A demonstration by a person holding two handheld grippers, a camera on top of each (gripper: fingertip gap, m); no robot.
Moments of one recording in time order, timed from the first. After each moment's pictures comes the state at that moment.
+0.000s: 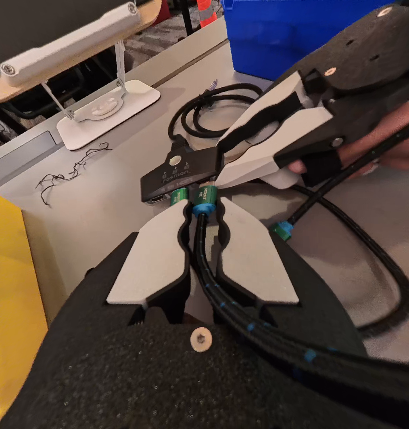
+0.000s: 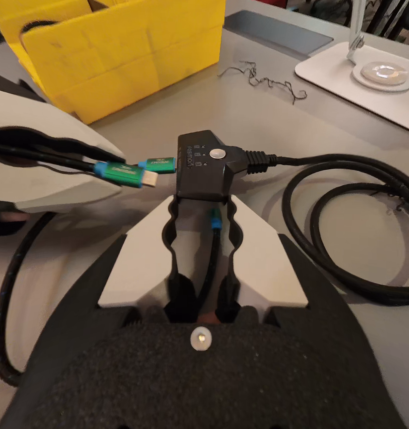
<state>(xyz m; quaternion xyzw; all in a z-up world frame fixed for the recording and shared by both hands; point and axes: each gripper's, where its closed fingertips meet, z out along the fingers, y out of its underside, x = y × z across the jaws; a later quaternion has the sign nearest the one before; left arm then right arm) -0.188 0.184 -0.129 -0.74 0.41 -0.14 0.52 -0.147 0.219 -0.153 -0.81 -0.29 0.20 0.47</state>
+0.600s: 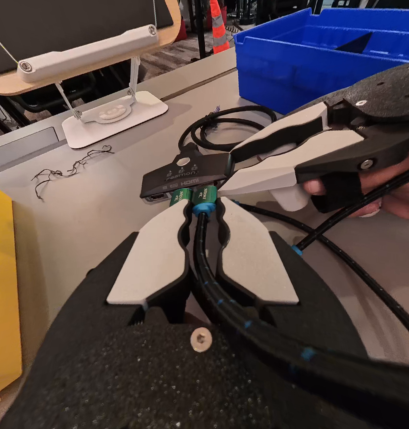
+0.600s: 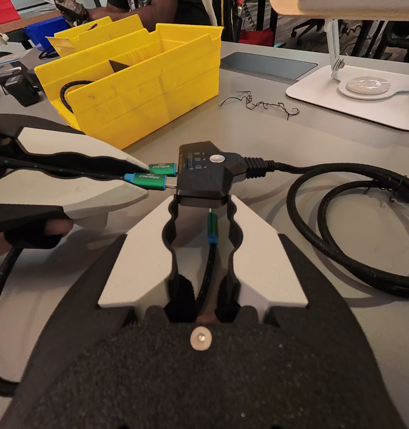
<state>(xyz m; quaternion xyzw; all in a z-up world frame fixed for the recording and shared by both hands) -0.180 0.182 -0.118 -0.75 0.35 -0.17 0.54 -0.145 0.203 -0.131 -0.79 -0.24 0.25 0.51</state>
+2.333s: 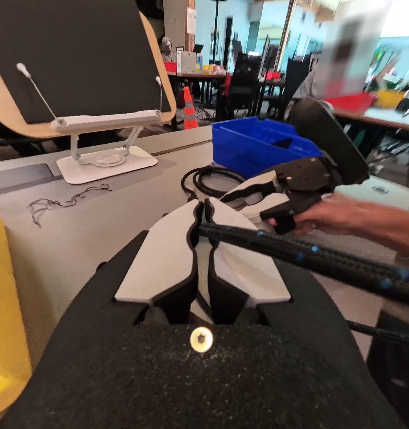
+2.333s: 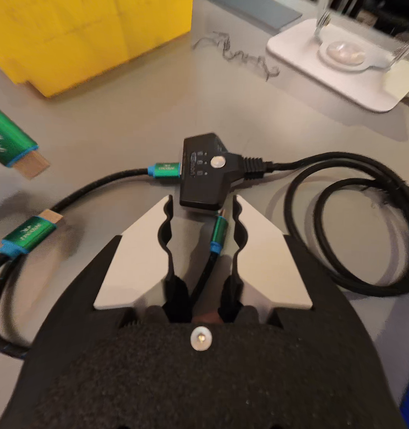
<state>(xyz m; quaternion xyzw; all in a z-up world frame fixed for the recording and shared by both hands) -0.219 0.162 -0.052 -0.68 0.31 -0.32 0.59 -0.124 0.210 -0.158 -0.83 -0.28 0.13 0.46</state>
